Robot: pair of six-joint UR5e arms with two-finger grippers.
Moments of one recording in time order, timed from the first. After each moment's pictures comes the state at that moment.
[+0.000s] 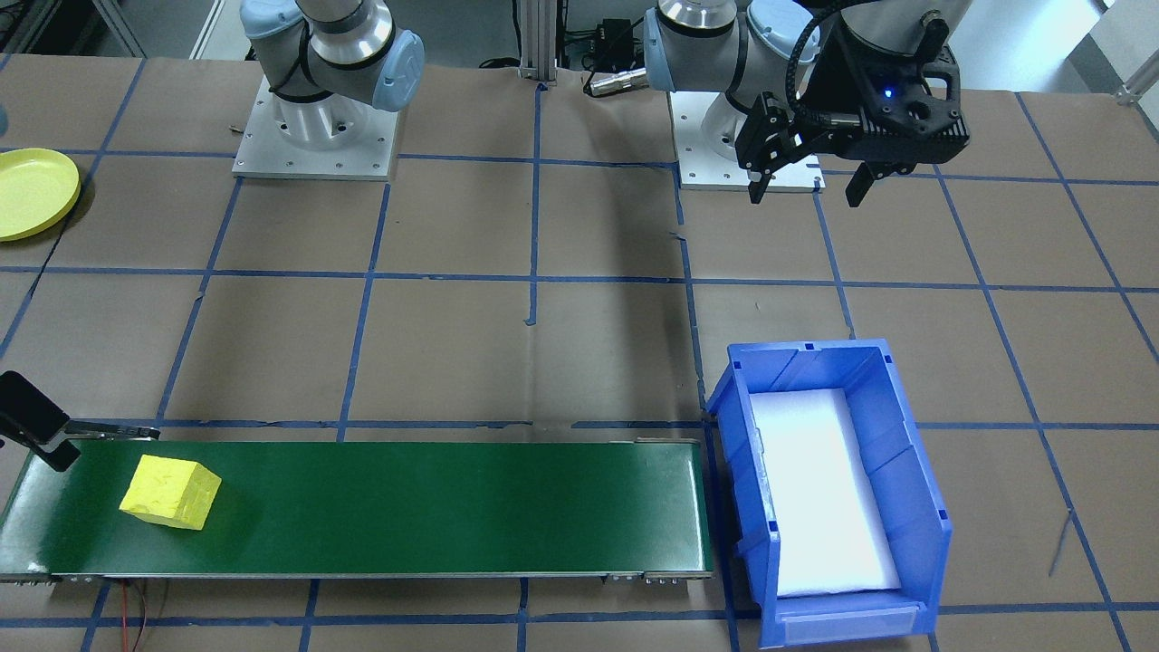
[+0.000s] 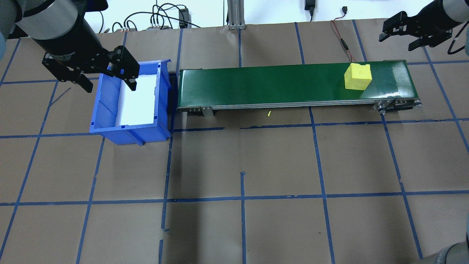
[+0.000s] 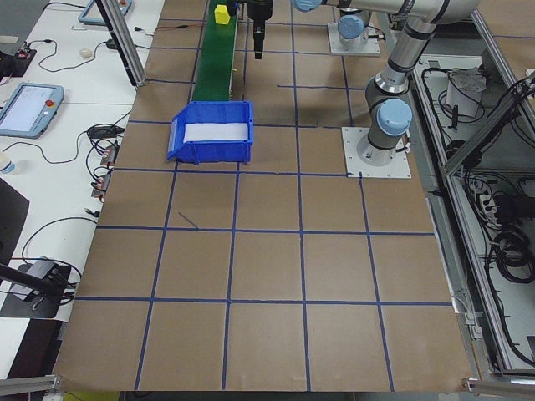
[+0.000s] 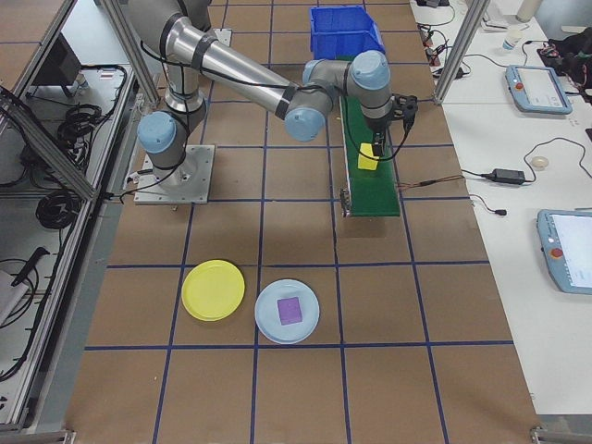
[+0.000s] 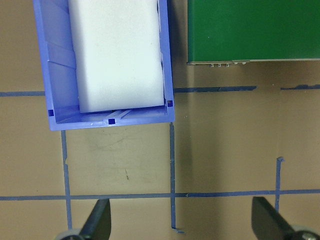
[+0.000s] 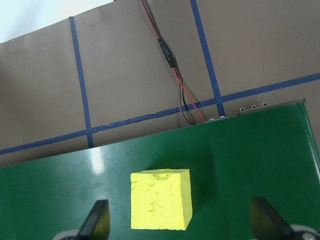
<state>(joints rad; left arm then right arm) -1.55 -1.52 -1.52 -1.64 1.57 0.03 1.16 -1.29 1.58 -2.11 -1.27 -0.17</state>
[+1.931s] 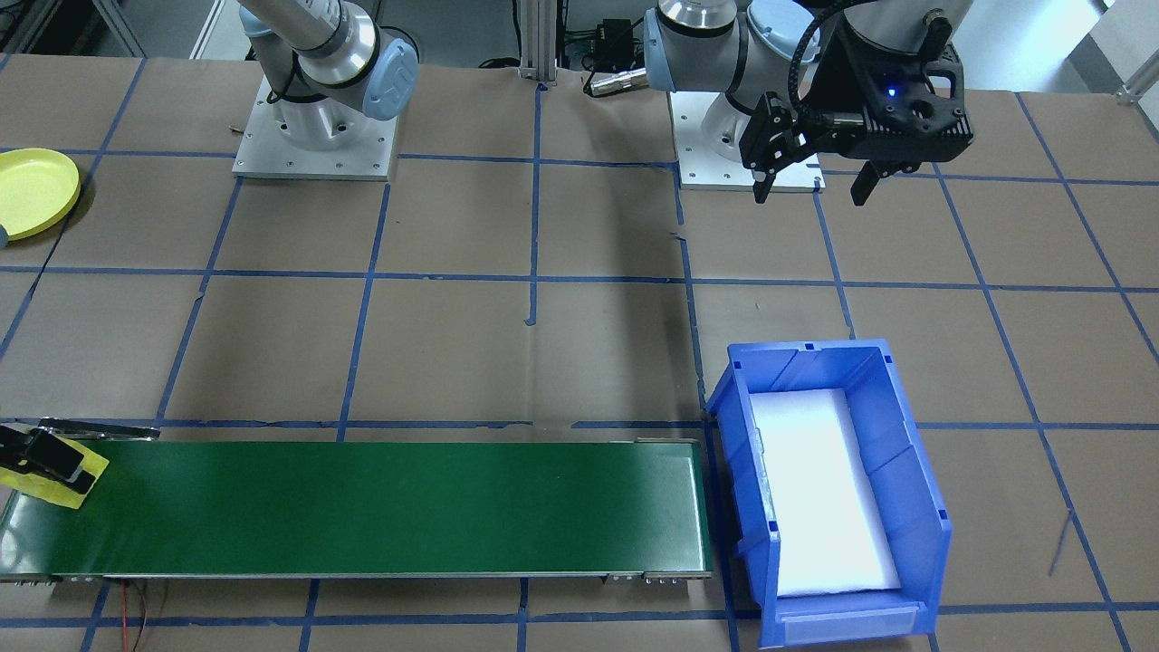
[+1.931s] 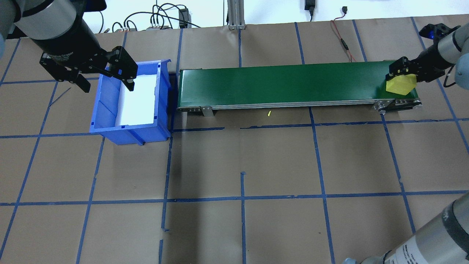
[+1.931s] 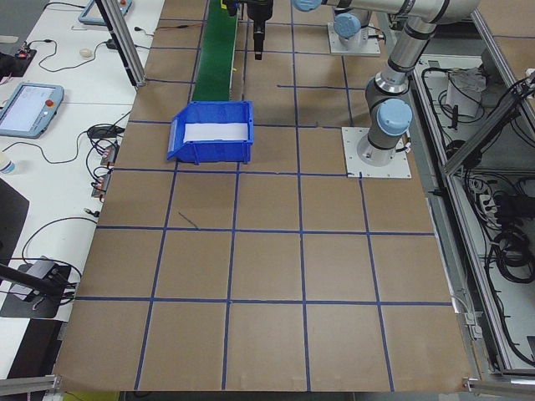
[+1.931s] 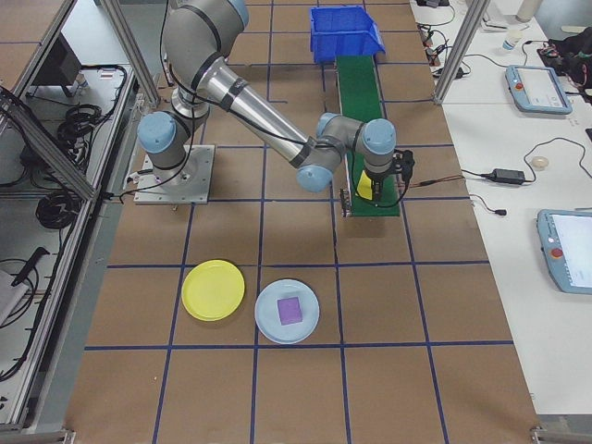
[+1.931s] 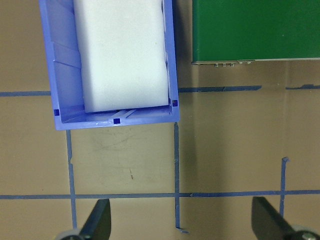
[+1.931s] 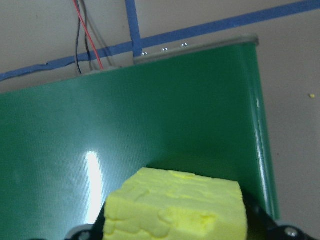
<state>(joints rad) -1.55 -1.52 -1.53 -1.65 1.58 0.03 1.02 -1.09 1.65 -2.18 -1.28 -0.38</state>
